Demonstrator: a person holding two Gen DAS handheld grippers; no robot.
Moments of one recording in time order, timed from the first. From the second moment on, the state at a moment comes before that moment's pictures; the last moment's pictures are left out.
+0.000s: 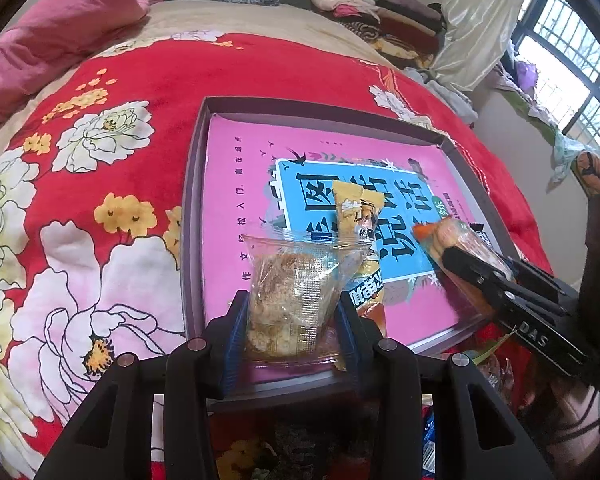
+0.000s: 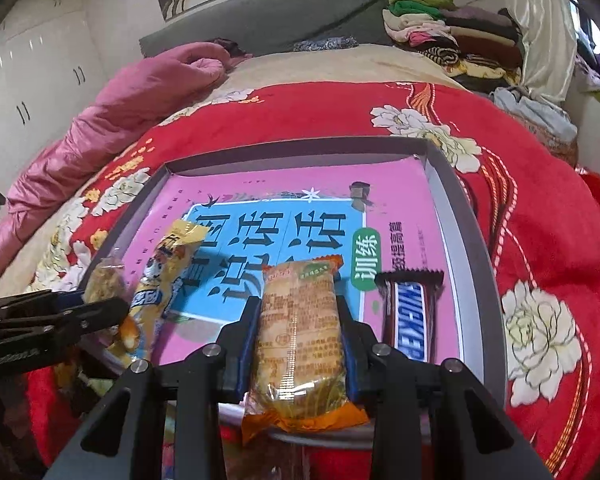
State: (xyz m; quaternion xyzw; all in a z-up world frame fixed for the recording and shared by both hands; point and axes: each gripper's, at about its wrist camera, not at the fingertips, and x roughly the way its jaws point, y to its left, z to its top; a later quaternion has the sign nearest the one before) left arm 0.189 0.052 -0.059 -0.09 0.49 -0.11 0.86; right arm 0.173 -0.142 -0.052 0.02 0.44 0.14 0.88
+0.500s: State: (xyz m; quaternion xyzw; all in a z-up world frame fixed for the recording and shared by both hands) left arm 0.187 0.059 -0.052 -0.10 0.48 -0.11 0.86; right arm 0.172 -0.154 -0.046 0.05 0.44 0.13 0.89
